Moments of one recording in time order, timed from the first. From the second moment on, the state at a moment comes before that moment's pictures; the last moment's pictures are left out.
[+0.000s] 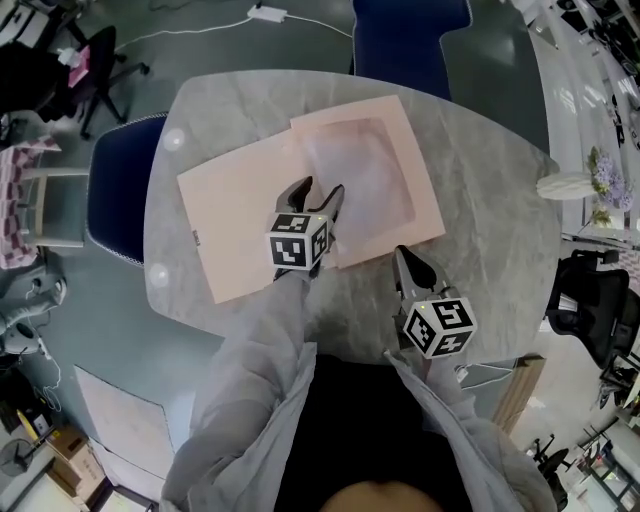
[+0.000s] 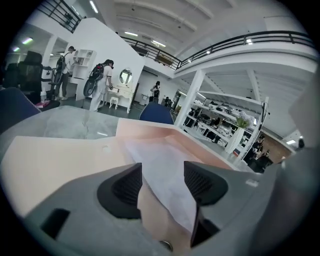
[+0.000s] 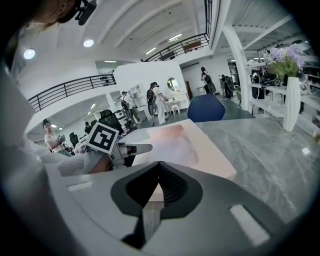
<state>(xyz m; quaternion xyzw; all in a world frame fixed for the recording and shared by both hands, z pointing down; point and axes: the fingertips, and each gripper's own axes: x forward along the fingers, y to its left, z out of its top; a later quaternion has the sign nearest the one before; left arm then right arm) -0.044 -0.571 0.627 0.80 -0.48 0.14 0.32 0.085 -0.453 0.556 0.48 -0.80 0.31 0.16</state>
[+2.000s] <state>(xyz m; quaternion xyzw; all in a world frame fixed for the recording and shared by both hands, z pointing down) -0.071 -0.565 0.651 0.76 -0.52 0.27 0.28 0.084 -0.455 0.548 0.48 -0.81 0.31 0.15</state>
